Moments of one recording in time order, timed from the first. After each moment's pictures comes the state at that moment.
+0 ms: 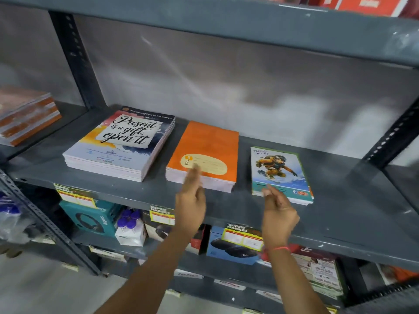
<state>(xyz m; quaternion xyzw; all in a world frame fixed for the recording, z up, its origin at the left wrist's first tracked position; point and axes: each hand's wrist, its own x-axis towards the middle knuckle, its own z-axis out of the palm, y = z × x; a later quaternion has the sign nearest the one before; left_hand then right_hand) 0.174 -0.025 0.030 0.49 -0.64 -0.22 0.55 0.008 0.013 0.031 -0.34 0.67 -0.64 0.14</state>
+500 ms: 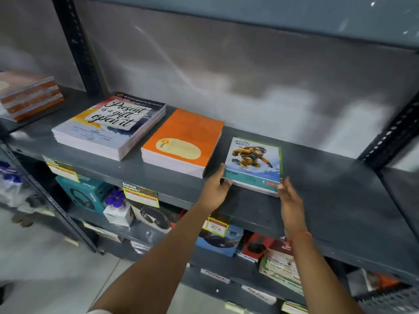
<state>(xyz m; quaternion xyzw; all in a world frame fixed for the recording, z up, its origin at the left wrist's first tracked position) 0.044 -0.026 0.027 0.53 -0.62 -0.44 0.38 -0.138 0.017 0.024 -0.39 0.64 -0.55 0.37</state>
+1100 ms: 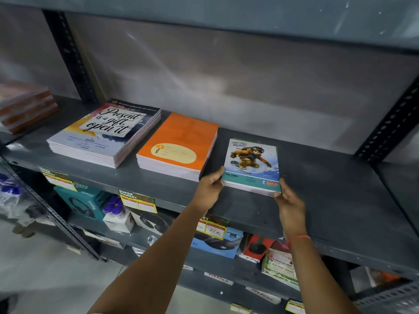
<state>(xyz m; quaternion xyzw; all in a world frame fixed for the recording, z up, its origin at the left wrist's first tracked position) 0.049 -0.029 0.031 0.48 -0.55 -0.53 0.42 -0.140 0.025 0.023 -0.38 0.60 -0.60 0.38</state>
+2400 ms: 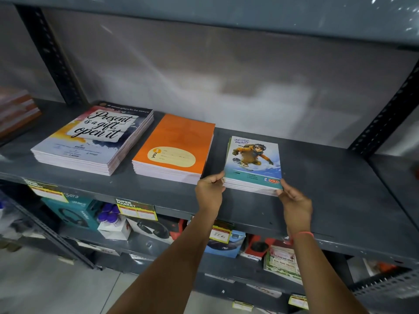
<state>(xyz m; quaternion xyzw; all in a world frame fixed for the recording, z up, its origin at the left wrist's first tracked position) 0.033 -0.038 0.023 0.51 -0.37 -0.54 0.56 -0.138 0.016 0.016 -0.33 0.65 -0.61 0.30</state>
